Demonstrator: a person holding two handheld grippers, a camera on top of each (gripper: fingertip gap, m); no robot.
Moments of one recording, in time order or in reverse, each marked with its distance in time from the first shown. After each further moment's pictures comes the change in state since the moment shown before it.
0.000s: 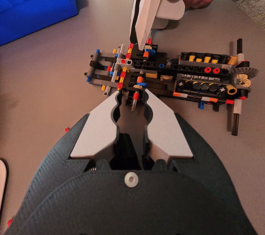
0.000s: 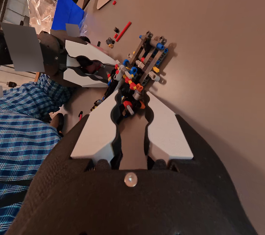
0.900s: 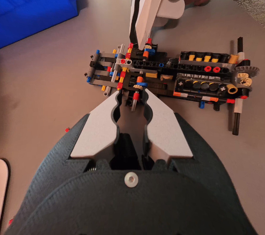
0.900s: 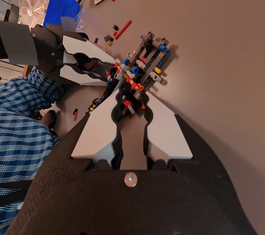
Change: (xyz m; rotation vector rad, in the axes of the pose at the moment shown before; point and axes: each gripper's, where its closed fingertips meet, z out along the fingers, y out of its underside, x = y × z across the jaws) left arm -0.001 0.000 0.001 0.000 -0.008 0.011; right arm -0.001 0.000 -0.001 -0.016 0.040 -0.060
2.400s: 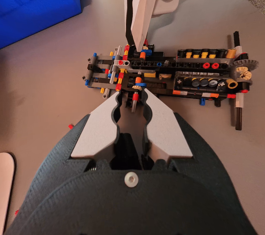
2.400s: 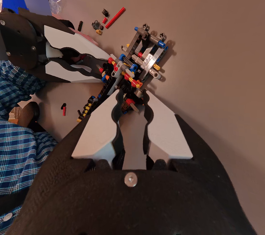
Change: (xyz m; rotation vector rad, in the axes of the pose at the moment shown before) left arm -0.002 0.002 -0.003 -0.014 -0.029 0.005; right arm 0.002 -0.003 0.005 -0.165 0.122 -0.059
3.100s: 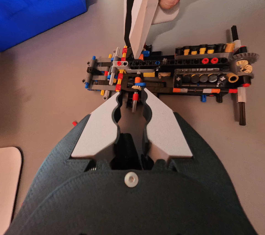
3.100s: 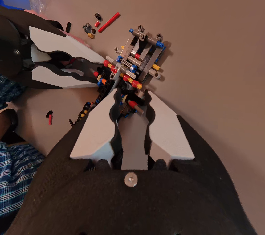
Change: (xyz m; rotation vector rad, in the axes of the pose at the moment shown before) left arm -0.004 0.003 -0.002 -0.008 -0.042 0.010; right arm 0.002 -0.007 0.009 0.020 0.112 -0.049
